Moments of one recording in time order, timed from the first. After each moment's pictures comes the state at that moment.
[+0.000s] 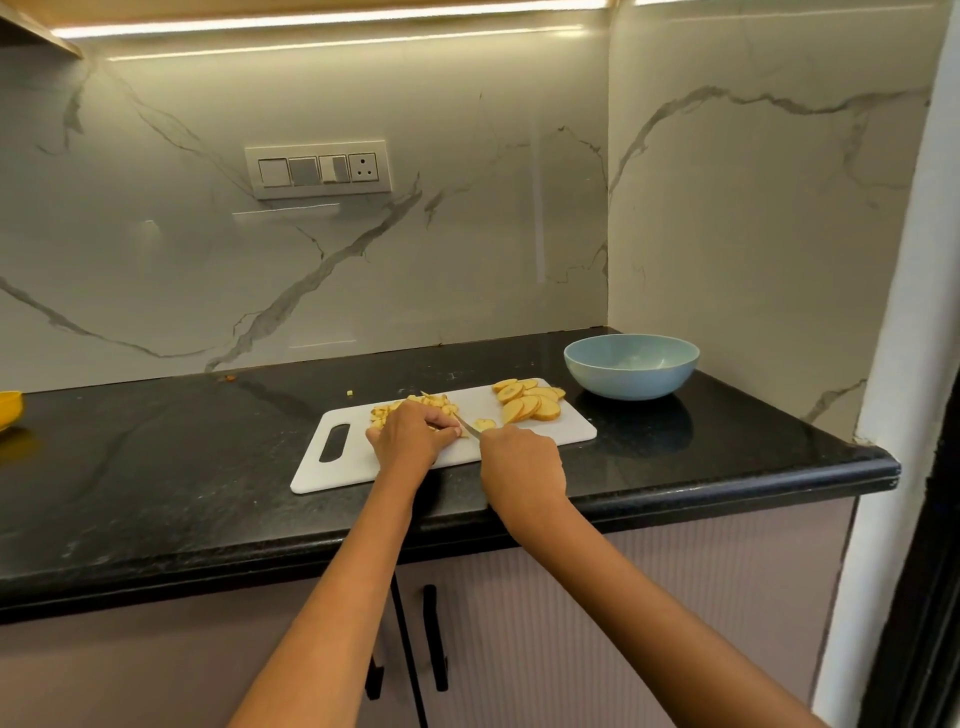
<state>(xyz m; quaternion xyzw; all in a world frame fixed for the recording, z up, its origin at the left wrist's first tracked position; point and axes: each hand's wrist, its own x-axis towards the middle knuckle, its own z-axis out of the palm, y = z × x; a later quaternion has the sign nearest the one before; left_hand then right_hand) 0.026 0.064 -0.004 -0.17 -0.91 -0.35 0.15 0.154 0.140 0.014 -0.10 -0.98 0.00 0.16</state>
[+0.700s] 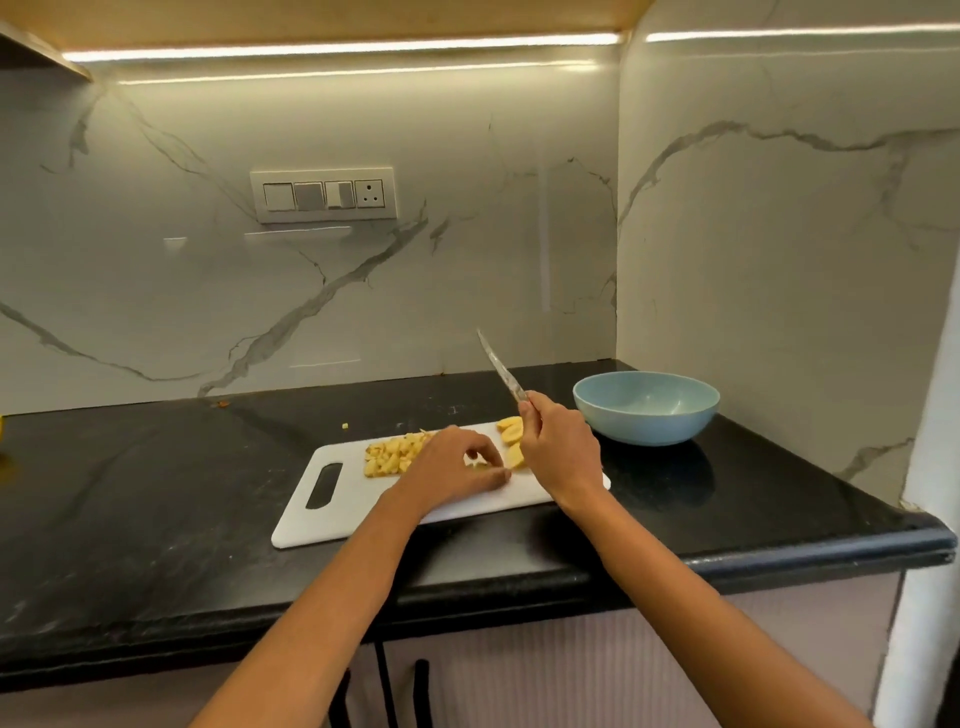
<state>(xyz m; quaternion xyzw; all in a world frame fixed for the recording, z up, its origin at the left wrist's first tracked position) -0.001 0.088 0.001 -0.42 -0.86 -0.27 0.11 0.079 0.216 0.011 -0.12 -0.88 0.25 0.39</state>
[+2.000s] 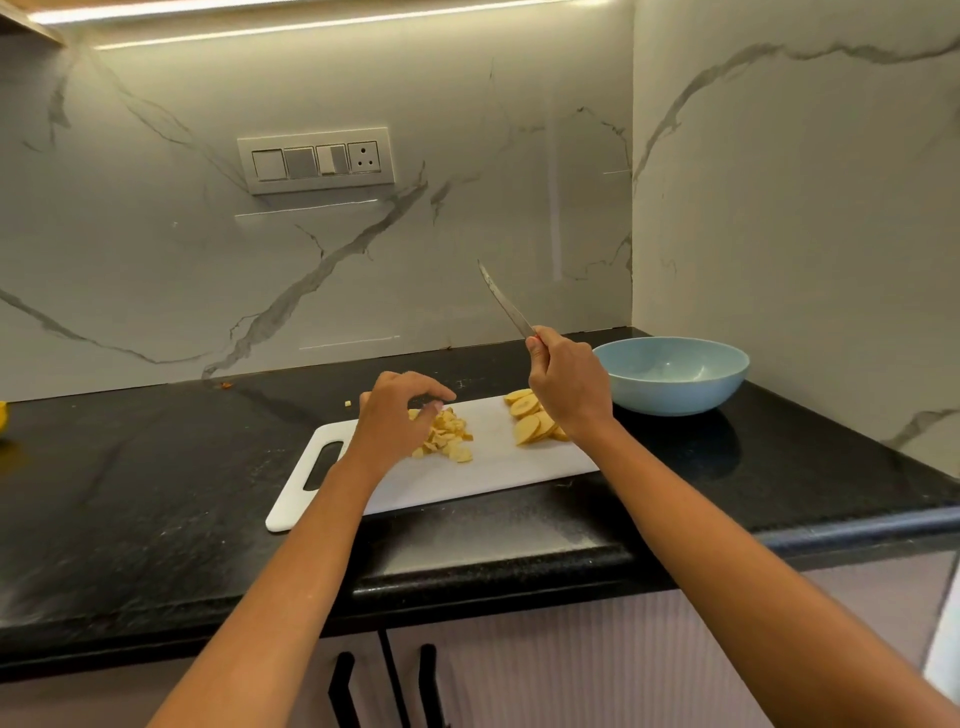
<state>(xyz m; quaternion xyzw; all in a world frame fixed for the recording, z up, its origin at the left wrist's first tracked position) -0.037 0.053 0.011 -0.37 -0.83 -0.33 0.24 0.033 0.246 0.022 -0.07 -0.86 0.24 0.45</state>
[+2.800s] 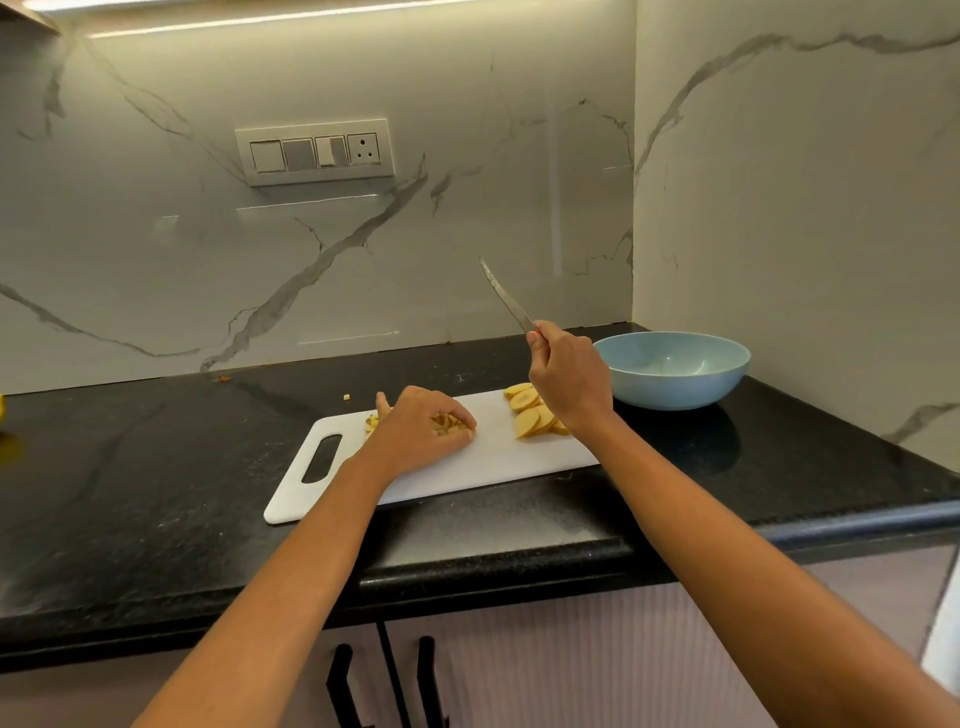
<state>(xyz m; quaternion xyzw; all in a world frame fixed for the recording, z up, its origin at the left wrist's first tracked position) -0.023 0.062 0.005 -0.39 -0.87 -0.28 0.14 0.030 0.247 0.020 -0.08 -0.86 0.23 0.45</state>
